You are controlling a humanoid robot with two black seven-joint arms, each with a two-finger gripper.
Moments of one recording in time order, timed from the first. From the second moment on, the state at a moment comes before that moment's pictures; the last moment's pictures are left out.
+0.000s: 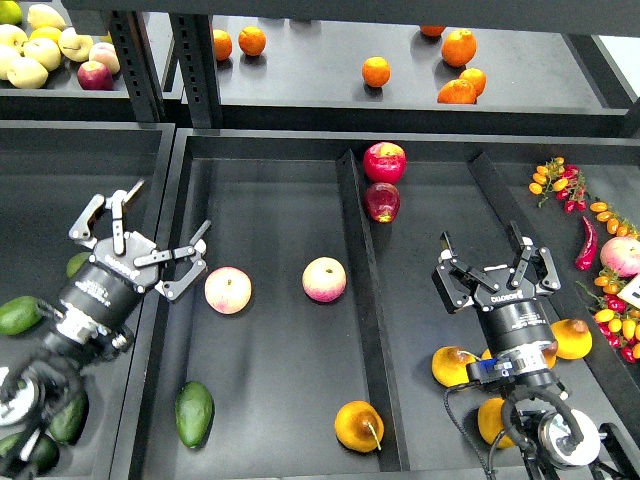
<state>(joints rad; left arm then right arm) -0.10 0.24 -1.30 -1.35 -0.13 -0.49 0.39 -0.07 0.01 1.41 1.32 0.22 0.40 -0.12</state>
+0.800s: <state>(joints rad) -1.11 0.62 0.07 -1.31 0.05 -0.49 0.49 -0.07 0.01 1.42 1.32 0.21 0.39 -0.12</state>
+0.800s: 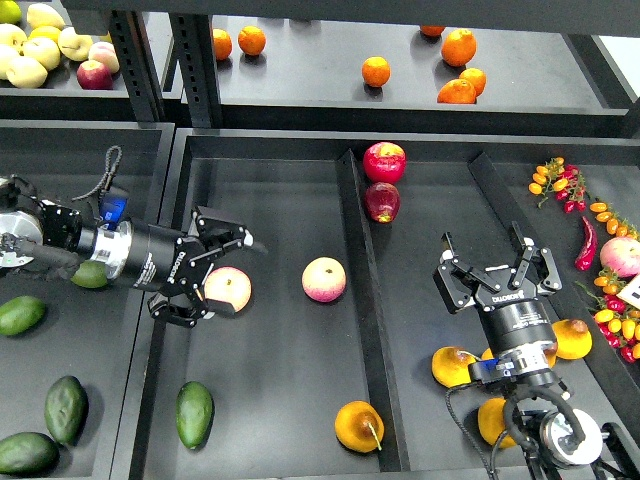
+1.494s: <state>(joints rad) -1.33 0.30 0.59 -1.16 0.10 -0.49 0.49 -0.07 0.02 1.43 1.32 0.21 0.39 -0.12</state>
